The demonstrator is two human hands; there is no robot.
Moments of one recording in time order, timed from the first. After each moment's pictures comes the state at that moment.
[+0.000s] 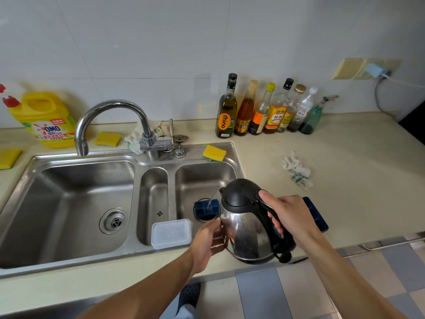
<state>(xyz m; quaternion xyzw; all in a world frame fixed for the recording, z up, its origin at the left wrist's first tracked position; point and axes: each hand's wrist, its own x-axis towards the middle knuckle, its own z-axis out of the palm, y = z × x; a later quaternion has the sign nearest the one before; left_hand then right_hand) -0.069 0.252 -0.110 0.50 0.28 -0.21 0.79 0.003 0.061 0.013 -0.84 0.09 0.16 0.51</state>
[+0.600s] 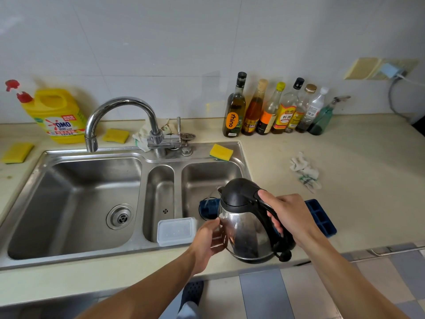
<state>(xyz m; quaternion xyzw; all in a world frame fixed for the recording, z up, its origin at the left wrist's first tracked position) -0.071 0.262 -0.112 0.47 0.34 -0.19 0.79 0.007 0.076 0.010 -0.84 0.07 0.18 0.51</state>
